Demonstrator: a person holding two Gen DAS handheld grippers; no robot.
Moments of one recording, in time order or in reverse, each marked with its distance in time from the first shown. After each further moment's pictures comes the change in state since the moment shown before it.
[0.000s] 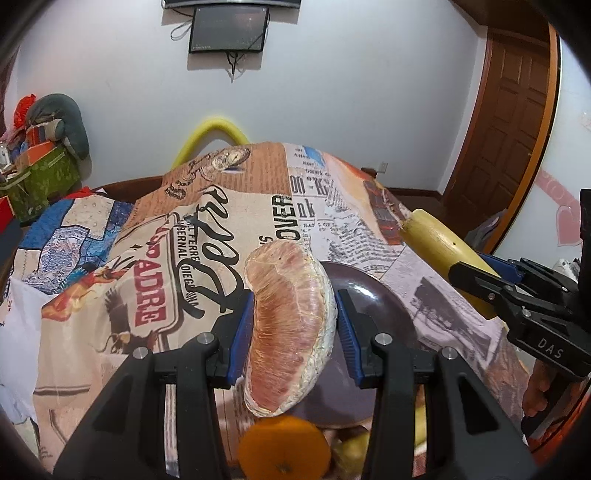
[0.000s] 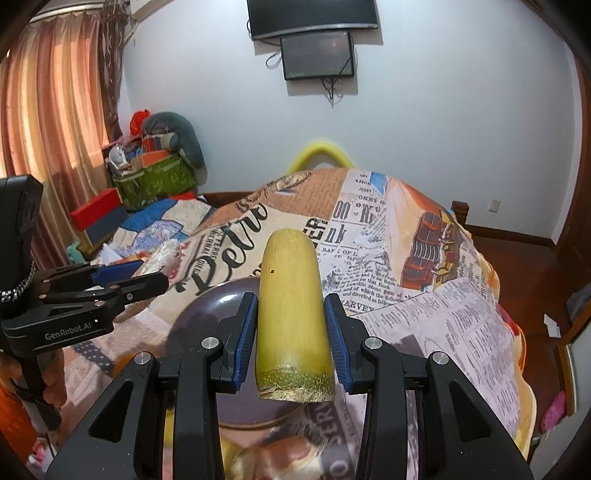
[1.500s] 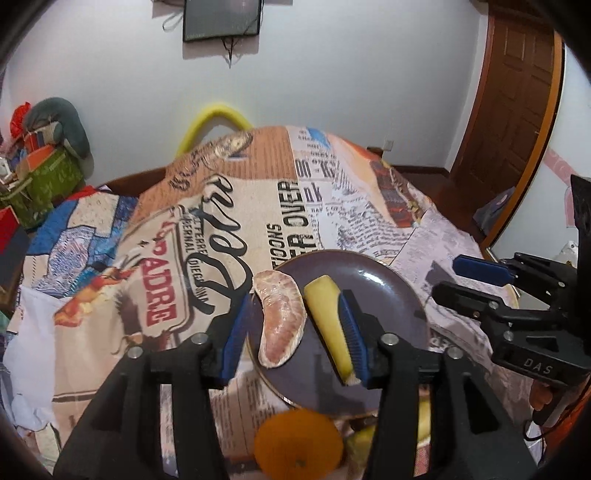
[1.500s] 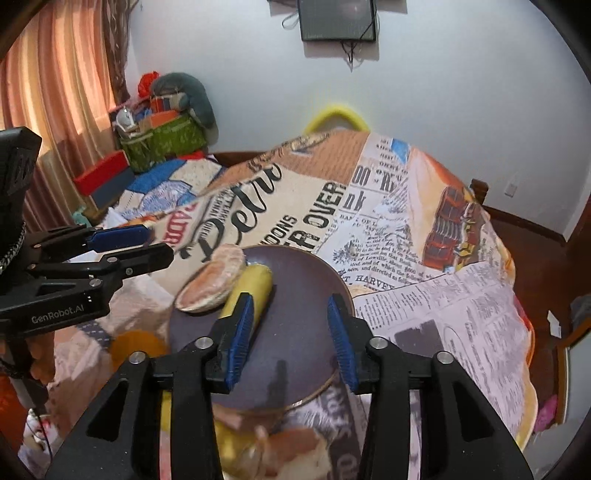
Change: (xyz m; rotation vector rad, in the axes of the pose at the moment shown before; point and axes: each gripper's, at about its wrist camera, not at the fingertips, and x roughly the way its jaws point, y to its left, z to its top) left arm -0.009 -0.004 0.009 0.051 0.061 0.046; right arm 0.010 0.009 0.008 -0.039 0.151 0.041
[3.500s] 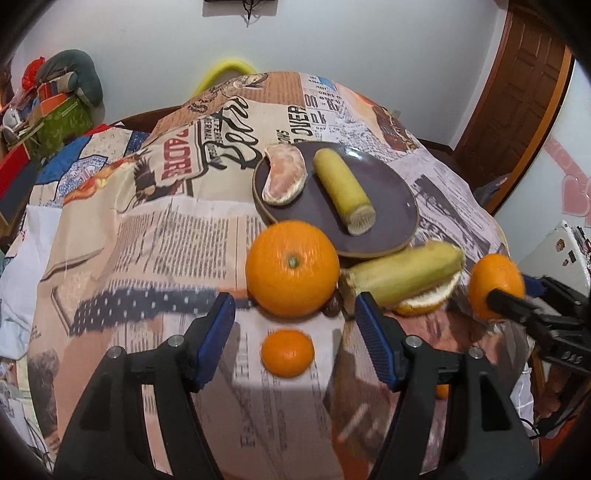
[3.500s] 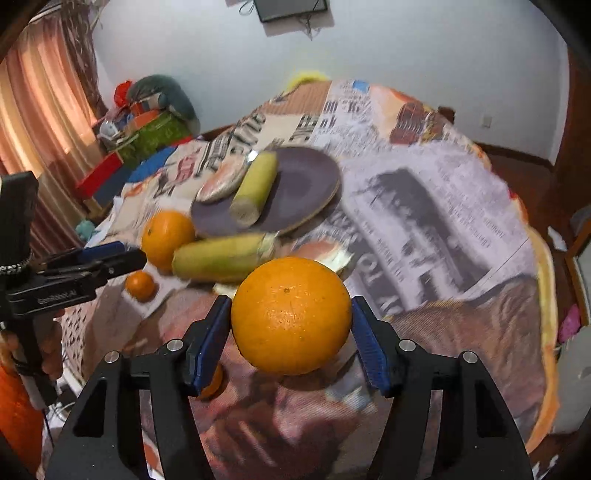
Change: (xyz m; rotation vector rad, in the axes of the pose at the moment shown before) left arm -0.030 -0.002 -0.115 -0.083 0.145 -0.005; right arm -0.052 0.003 -0.121 0.199 0.066 -0.012
